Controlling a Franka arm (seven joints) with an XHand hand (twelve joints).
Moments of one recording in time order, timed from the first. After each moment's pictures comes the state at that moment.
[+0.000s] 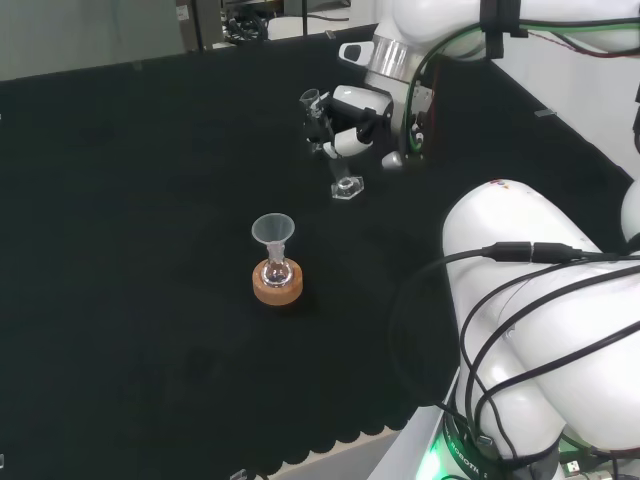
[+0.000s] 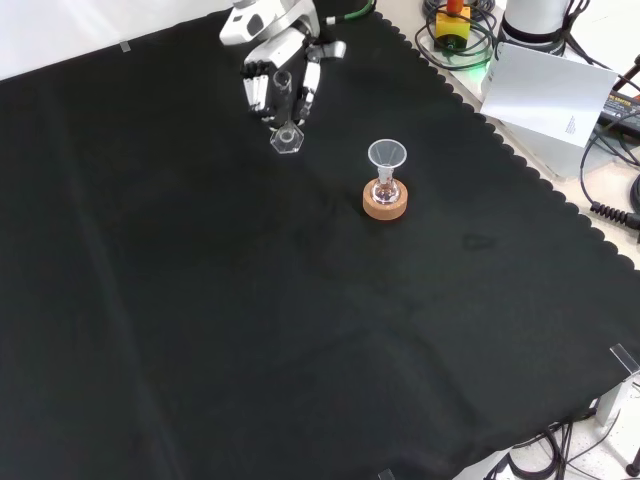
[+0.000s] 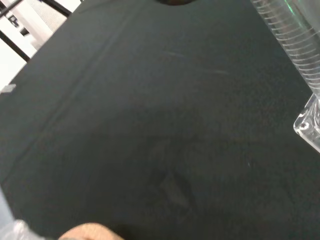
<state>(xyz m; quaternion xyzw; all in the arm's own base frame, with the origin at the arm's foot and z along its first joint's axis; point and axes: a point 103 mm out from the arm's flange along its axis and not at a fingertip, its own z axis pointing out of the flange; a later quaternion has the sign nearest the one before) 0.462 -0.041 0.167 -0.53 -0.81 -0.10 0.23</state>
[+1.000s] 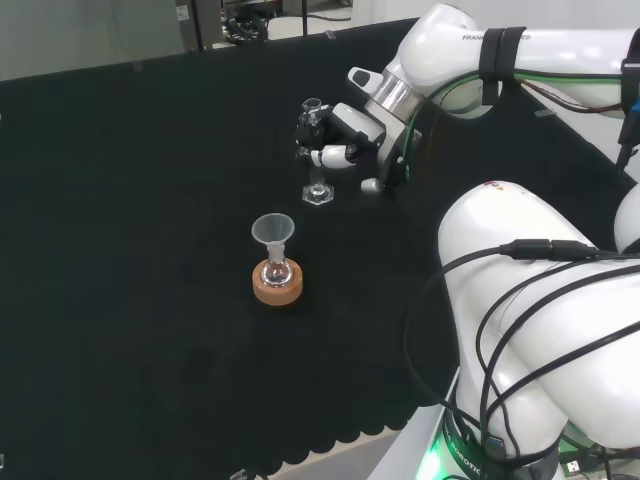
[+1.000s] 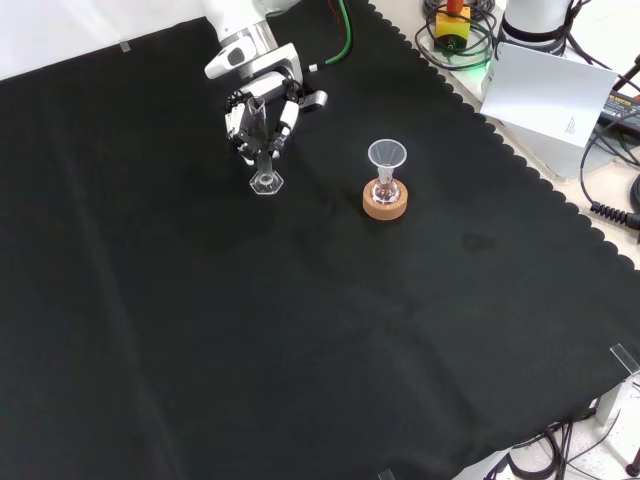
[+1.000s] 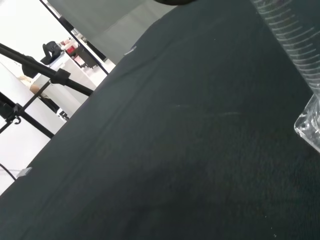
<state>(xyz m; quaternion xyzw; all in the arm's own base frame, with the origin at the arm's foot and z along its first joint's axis) 0.504 -0.032 0.104 -0.52 -0.78 -0.25 0.24</state>
